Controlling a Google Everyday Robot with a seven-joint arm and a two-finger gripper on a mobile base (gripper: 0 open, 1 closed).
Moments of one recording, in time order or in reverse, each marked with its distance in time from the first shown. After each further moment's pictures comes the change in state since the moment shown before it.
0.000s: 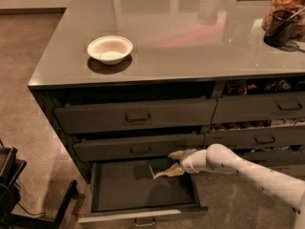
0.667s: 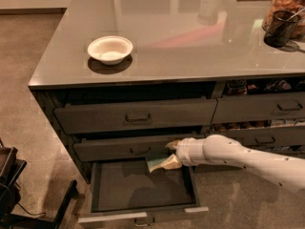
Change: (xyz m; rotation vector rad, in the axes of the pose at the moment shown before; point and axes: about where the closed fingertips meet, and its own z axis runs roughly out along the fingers) arm -0.101 0.018 -0.075 0.081 0.079 -0.065
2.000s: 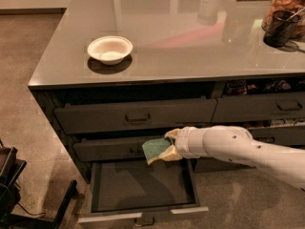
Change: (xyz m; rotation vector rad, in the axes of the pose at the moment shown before) arm -0.078 -0.001 -0.074 0.089 0.042 -0.091
